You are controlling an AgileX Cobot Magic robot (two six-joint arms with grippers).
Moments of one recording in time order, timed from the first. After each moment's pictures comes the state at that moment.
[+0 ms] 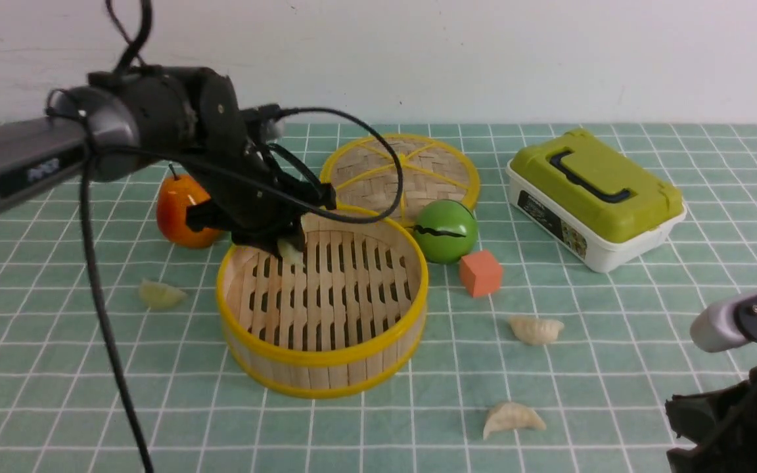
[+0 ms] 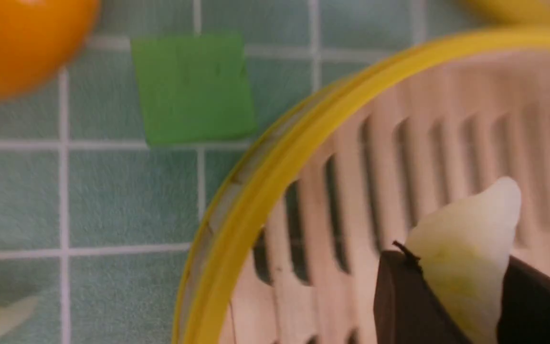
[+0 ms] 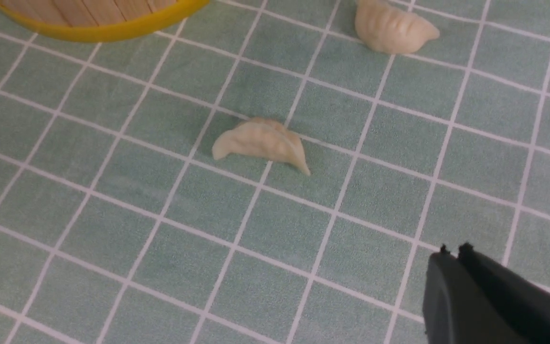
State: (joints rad) right arm 0.41 0.97 -0.51 0.06 0.39 0.07; left arm -0.30 2.11 -1.73 -0.13 0.81 -0.28
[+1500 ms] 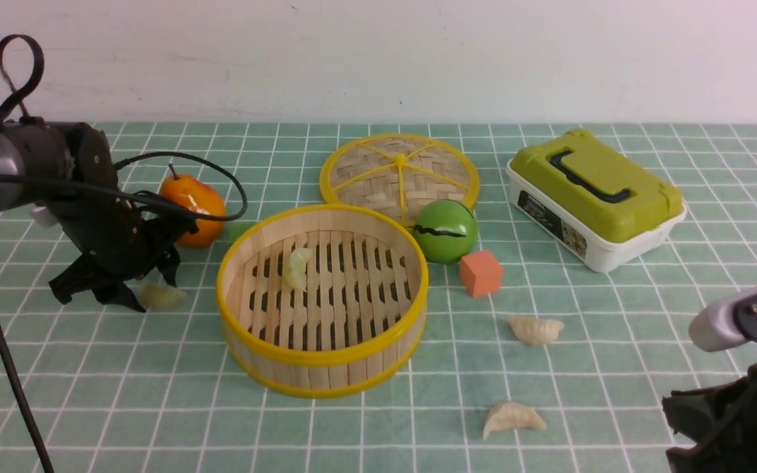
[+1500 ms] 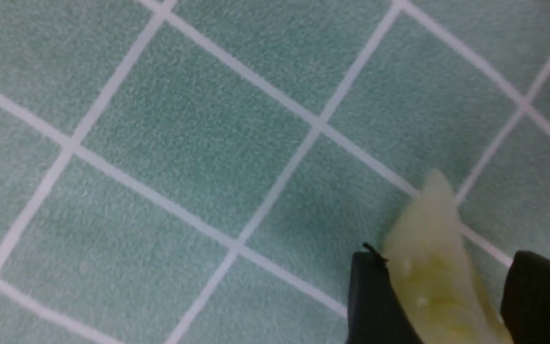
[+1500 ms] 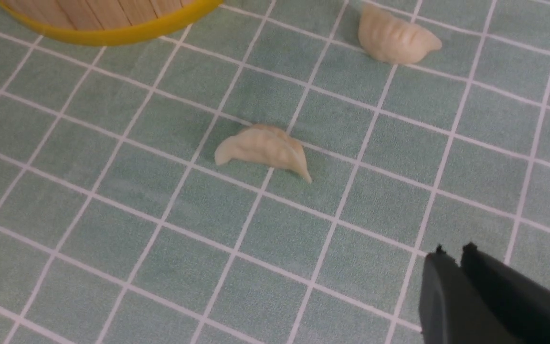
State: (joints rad) right arm 0.41 0.97 -0.51 0.07 0.38 0.04; left arm -0.04 2.06 -1.48 0.00 0.69 -0.67
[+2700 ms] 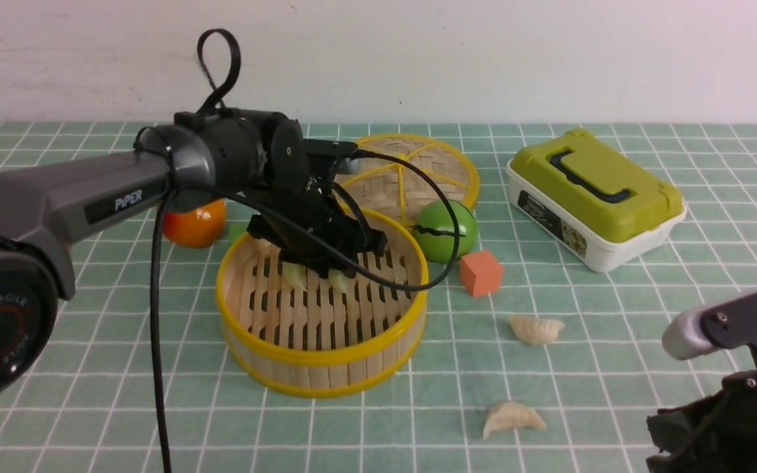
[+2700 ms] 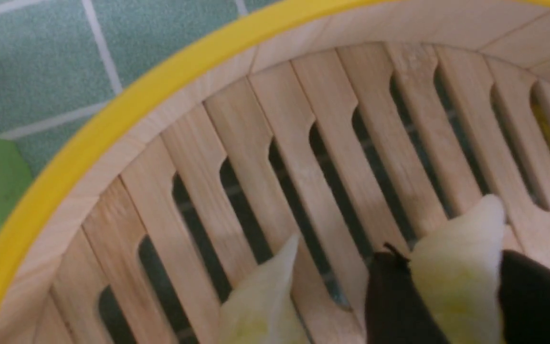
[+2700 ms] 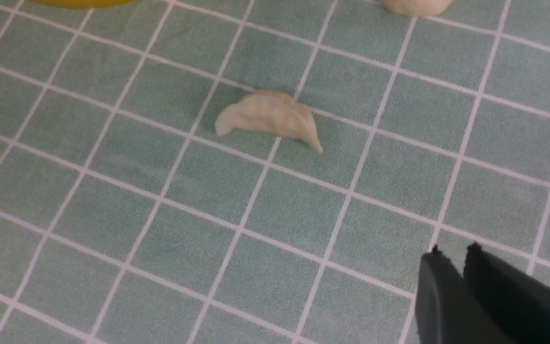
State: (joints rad) right arm 0.41 1.06 -0.51 0.10 0.38 0.03; left arm -0.40 2.17 -1.73 -0.13 0.70 -0.03
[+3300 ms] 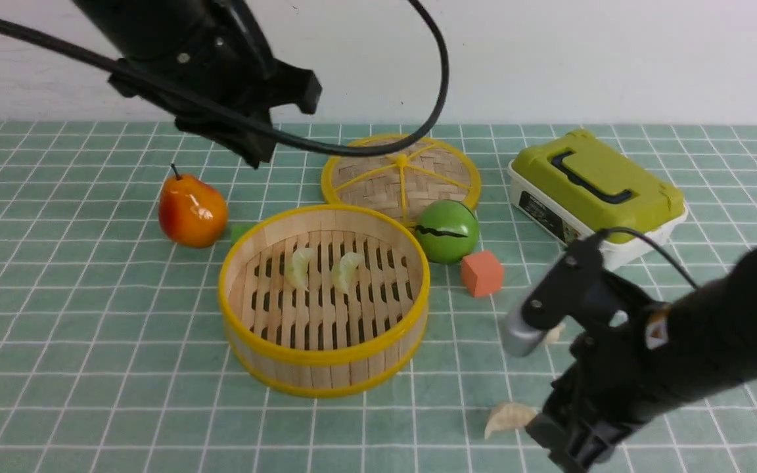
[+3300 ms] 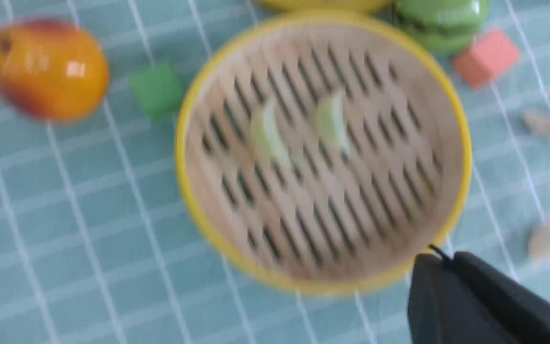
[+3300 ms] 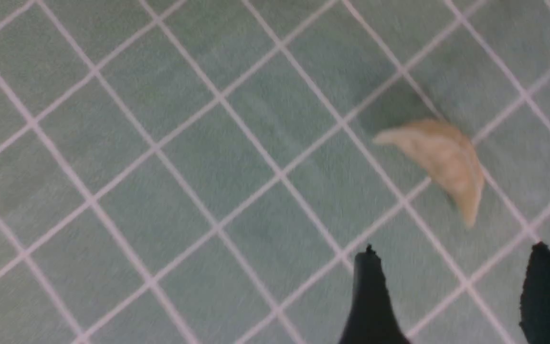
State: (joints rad) right arm 0.52 1.48 -0.91 0.25 0.61 -0.50; left arm -0.39 1.62 -1.74 -0.07 1.20 -0.10
